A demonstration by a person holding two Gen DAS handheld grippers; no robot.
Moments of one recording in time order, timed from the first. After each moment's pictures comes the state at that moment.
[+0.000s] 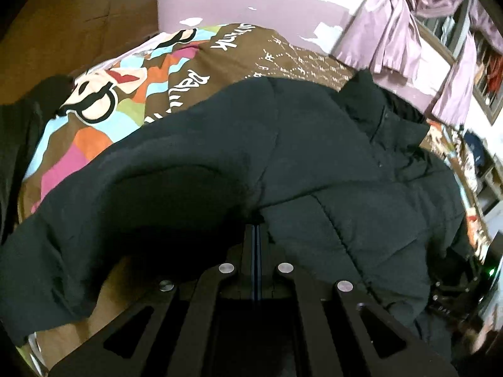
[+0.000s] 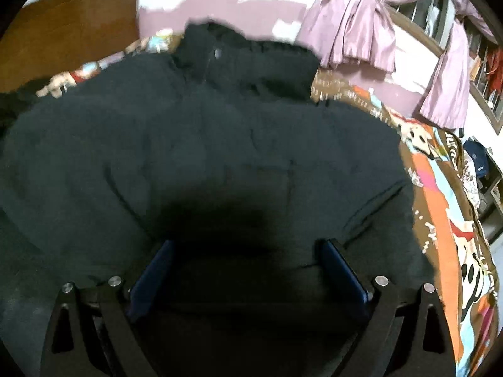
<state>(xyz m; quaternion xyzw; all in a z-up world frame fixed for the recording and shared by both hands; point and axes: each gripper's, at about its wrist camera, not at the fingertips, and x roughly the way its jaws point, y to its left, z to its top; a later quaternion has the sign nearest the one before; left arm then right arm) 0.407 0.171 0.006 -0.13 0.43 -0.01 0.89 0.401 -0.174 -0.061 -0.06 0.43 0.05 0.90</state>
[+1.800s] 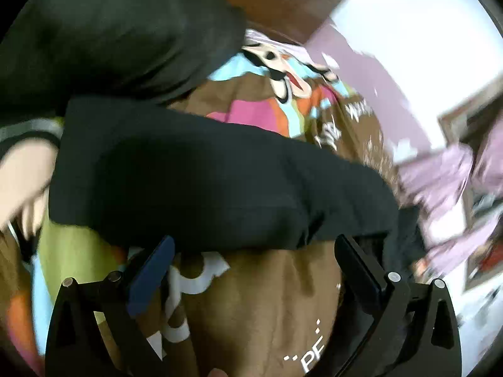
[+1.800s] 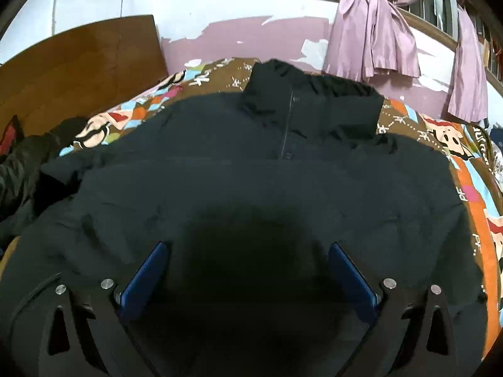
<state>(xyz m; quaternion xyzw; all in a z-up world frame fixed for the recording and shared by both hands) 0.231 0.377 0.005 -0.45 0.34 0.14 0.81 0.431 -0.085 -0.036 0.02 0.42 0.10 0.90</state>
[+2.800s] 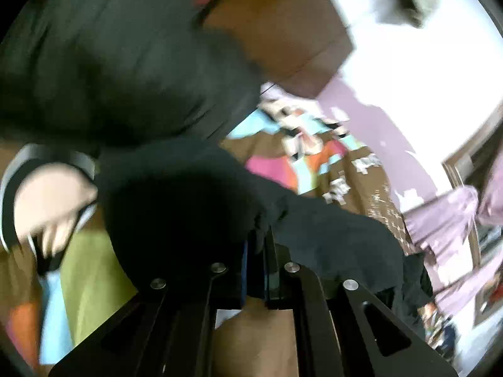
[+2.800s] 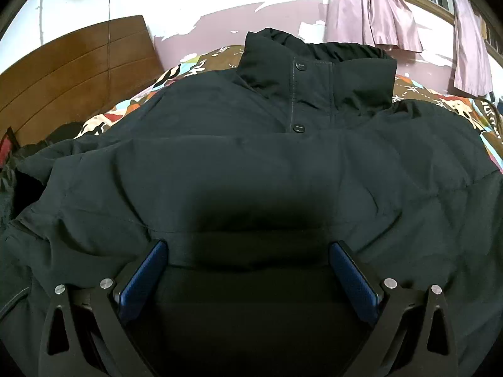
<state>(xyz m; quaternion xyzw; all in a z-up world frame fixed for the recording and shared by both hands) 0.213 0.369 0.029 -0.40 0.24 0.22 0.86 0.445 -0.083 -0.073 0.07 0.43 0.11 0.89</state>
